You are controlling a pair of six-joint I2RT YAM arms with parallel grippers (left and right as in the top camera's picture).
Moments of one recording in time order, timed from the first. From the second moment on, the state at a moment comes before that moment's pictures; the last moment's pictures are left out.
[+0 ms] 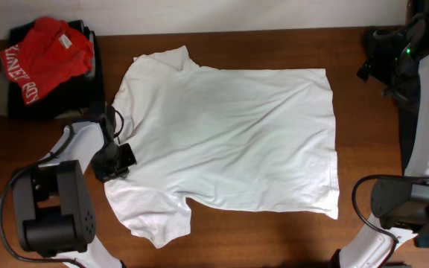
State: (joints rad) left arm 0.09 1.88 1.14 -0.93 0.01 -0.33; right arm -0.20 1.96 2.31 -1.69 0.11 0.50
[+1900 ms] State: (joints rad) left arm 0.09 1.71 1.06 -0.91 0.03 -0.33; right arm 0.04 1.49 0.79 -0.91 -0.10 0.57
